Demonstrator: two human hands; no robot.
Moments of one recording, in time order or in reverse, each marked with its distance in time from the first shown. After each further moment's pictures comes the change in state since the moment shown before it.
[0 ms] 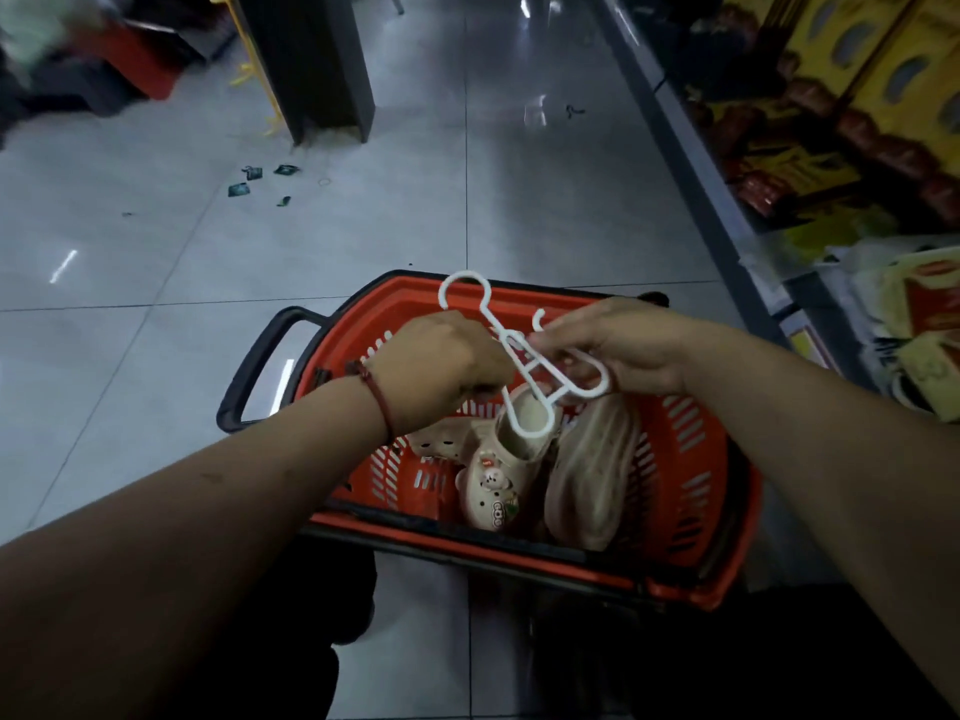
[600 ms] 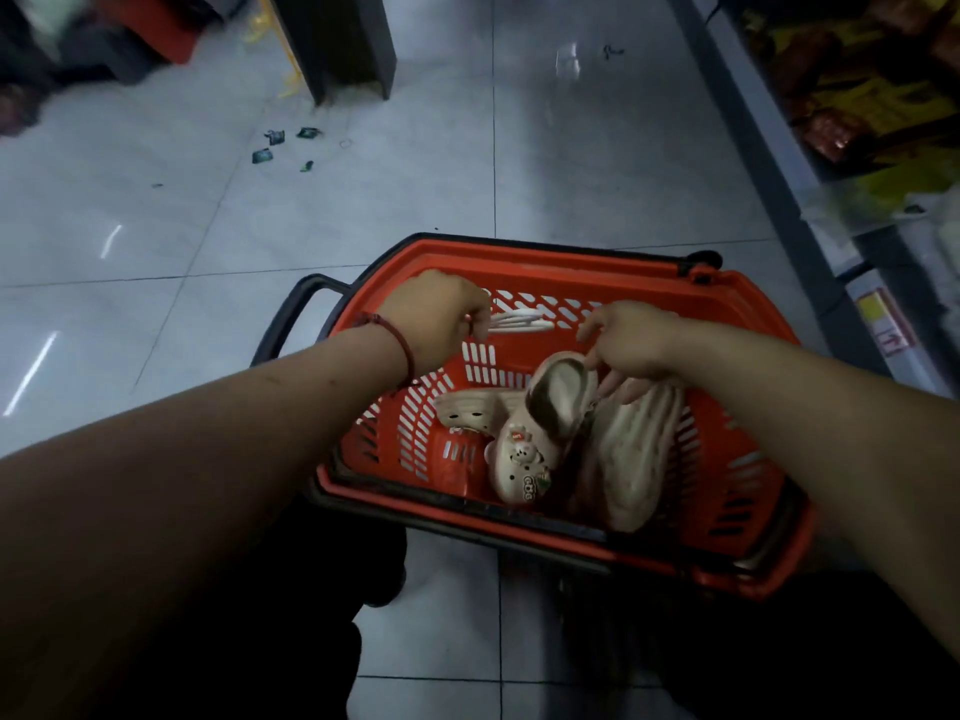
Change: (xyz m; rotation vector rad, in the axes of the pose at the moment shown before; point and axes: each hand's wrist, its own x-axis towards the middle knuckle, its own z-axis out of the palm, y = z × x) left_hand -0.008 -0.051 0.027 -0.099 -0.209 -0.536; right_hand 0.035 0.032 0.015 -0.530 0.240 0.204
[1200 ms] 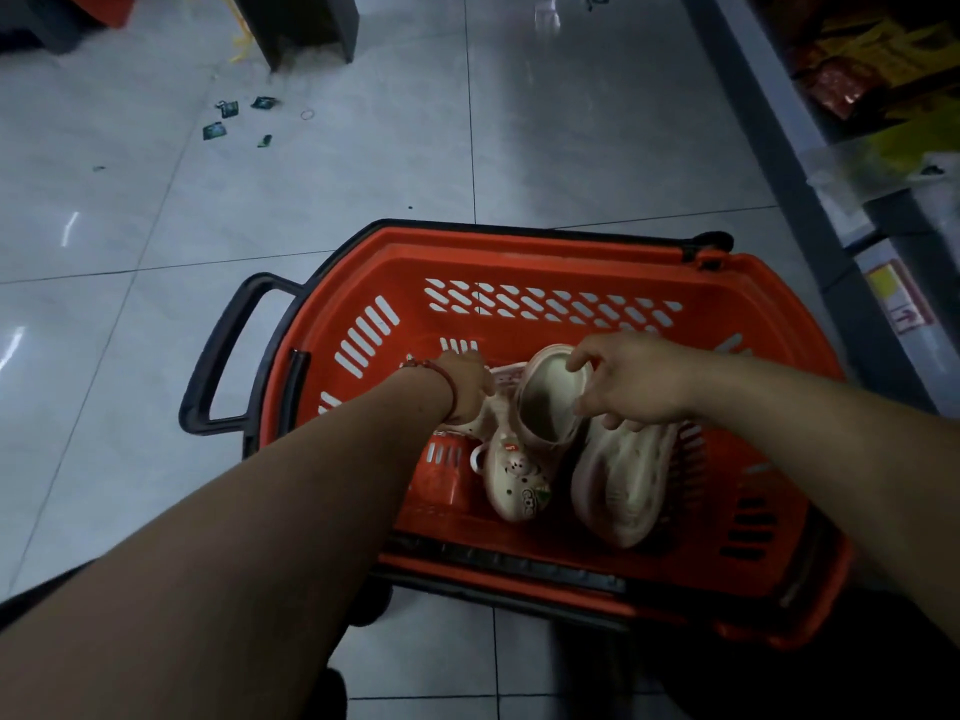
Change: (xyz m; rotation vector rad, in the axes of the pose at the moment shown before) left_hand 0.048 -0.020 0.134 0.147 -0.627 -0.167; right_hand 0.024 0.032 0.006 -0.168 -0.096 -0.065
